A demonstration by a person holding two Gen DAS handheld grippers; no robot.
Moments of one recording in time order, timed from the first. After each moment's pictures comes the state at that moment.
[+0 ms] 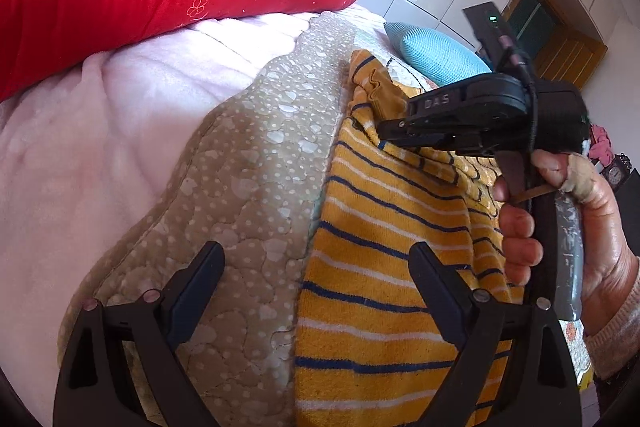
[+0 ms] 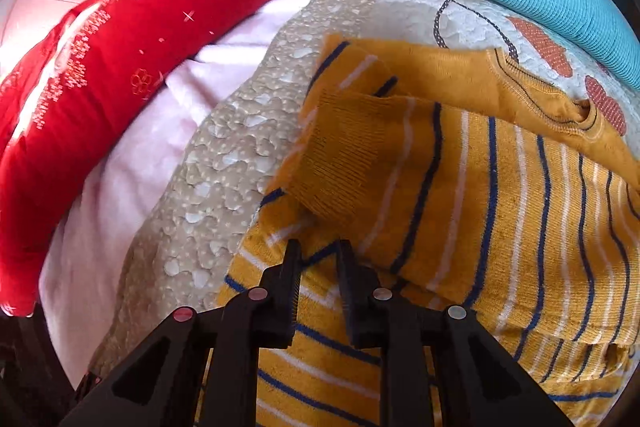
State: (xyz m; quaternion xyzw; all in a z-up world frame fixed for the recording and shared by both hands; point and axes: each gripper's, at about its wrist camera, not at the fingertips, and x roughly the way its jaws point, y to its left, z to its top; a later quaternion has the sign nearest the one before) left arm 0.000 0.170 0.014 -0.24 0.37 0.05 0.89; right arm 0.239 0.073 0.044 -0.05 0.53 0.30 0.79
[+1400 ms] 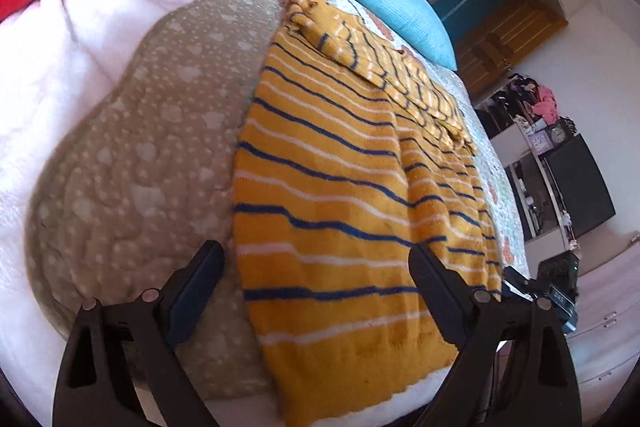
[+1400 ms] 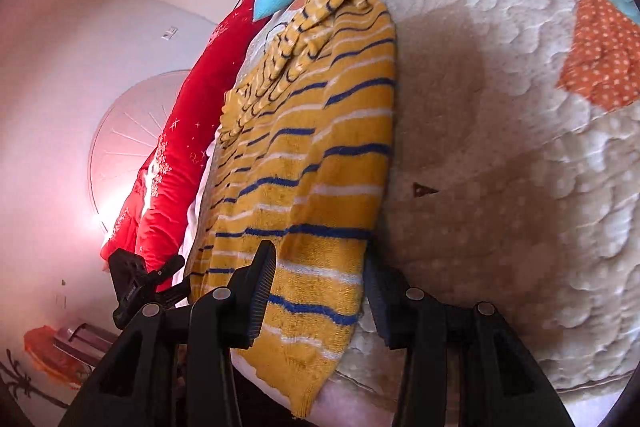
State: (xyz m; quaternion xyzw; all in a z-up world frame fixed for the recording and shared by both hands) left arm -0.049 0.149 0.010 -0.28 0.45 -0.11 0.84; right arm 0.013 -0.285 -0.010 0.33 0.49 0.29 0.76
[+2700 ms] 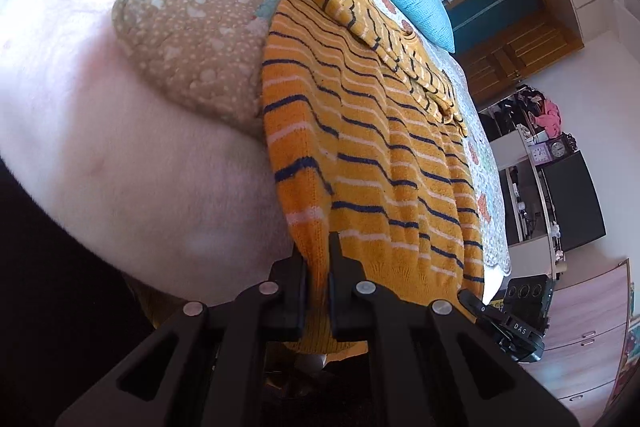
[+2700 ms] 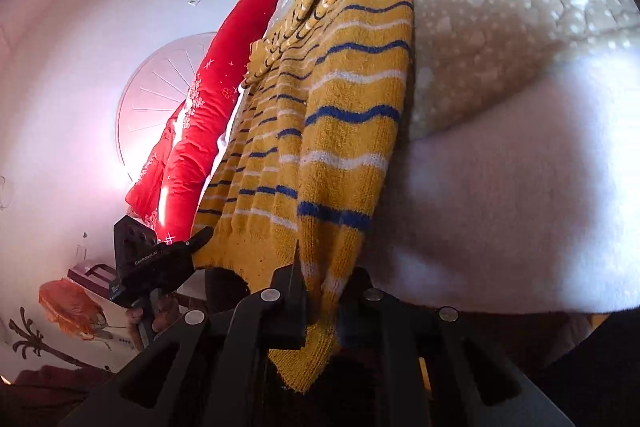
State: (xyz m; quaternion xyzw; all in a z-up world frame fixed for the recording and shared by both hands) left arm -0.165 0.113 0.017 -0.35 0.47 -0.07 0.81; right arm -0.108 -0.286 -0.026 0.33 0.51 0.35 0.72
